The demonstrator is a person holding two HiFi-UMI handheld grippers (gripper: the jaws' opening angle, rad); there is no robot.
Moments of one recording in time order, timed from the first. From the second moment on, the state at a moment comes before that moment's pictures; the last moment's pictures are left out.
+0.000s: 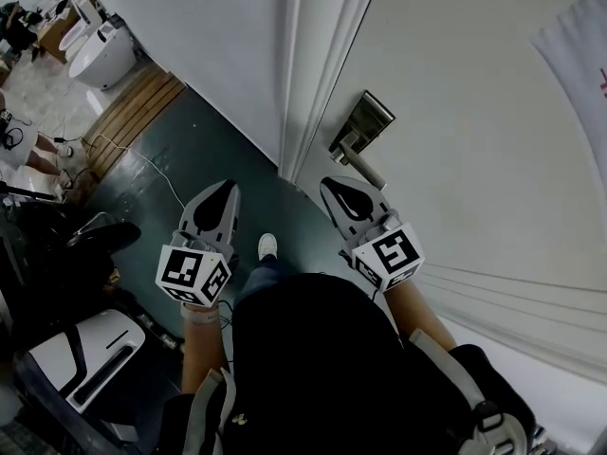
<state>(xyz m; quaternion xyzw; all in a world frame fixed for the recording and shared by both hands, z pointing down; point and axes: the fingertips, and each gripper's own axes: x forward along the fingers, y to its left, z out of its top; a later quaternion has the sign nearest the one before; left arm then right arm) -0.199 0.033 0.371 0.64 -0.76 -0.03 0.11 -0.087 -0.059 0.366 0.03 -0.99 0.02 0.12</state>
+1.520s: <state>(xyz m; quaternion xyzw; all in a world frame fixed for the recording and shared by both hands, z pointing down) -0.188 0.053 0.368 0.63 -0.77 -0.04 0.10 -0.092 -0.037 0.356 0.00 -0.99 -0.02 0.12</state>
